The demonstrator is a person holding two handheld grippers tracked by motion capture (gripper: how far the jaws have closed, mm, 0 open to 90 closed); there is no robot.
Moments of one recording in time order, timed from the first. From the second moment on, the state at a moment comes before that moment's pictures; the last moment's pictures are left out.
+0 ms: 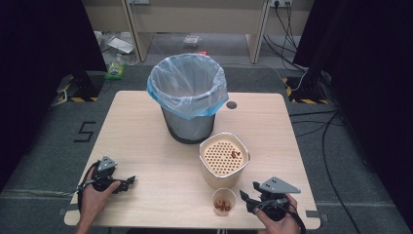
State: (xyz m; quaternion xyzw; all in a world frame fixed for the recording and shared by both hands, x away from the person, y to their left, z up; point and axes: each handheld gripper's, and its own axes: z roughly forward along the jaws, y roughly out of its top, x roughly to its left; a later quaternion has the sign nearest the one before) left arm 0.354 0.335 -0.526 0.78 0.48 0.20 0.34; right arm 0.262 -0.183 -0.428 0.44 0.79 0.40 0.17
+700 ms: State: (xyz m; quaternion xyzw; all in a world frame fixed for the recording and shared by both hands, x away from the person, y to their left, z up) left arm 0.354 0.335 -0.526 0.78 0.48 0.20 0.34; right arm 0.267 -0.149 -0.438 0.38 0.83 0.38 0.15
